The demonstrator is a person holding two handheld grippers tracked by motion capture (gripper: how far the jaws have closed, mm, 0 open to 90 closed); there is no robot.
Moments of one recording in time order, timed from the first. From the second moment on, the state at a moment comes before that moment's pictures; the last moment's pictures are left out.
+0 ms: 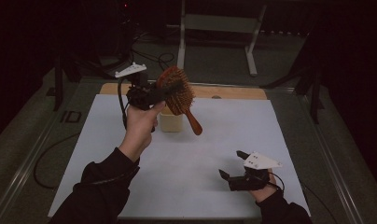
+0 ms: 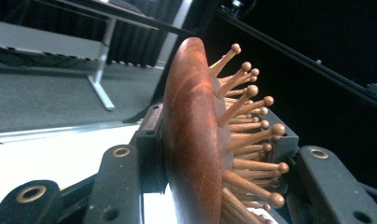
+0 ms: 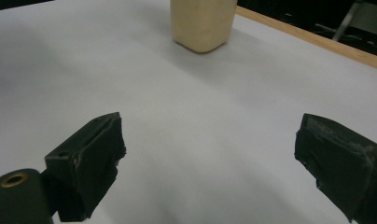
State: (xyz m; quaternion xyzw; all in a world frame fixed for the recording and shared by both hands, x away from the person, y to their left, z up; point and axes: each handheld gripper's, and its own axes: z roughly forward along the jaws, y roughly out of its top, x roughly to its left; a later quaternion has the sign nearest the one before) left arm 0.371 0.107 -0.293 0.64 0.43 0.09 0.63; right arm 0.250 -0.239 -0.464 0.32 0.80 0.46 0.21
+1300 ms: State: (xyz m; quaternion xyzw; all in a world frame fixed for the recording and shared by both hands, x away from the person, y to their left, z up) left arm 0.431 0.152 -0.294 0.61 0.49 0.20 0.59; right arm 0.249 -0.238 -0.463 0.32 0.80 0.47 0.21
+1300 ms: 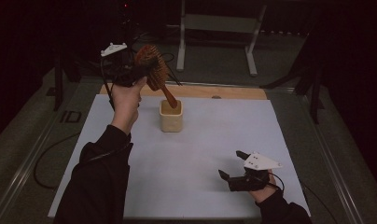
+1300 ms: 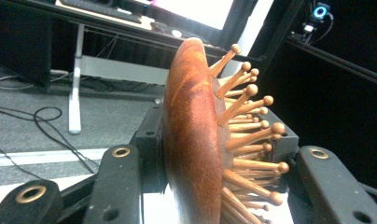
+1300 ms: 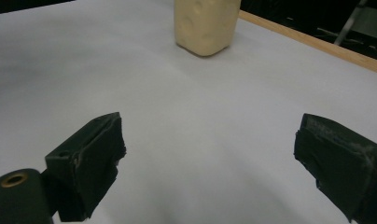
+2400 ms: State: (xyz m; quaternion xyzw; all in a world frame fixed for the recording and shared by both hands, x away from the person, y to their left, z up) left arm 0.460 0.140 -0.367 0.61 0.53 0.17 0.57; right arm 0.247 -0.239 -0.463 0.32 0.80 0.47 0.21
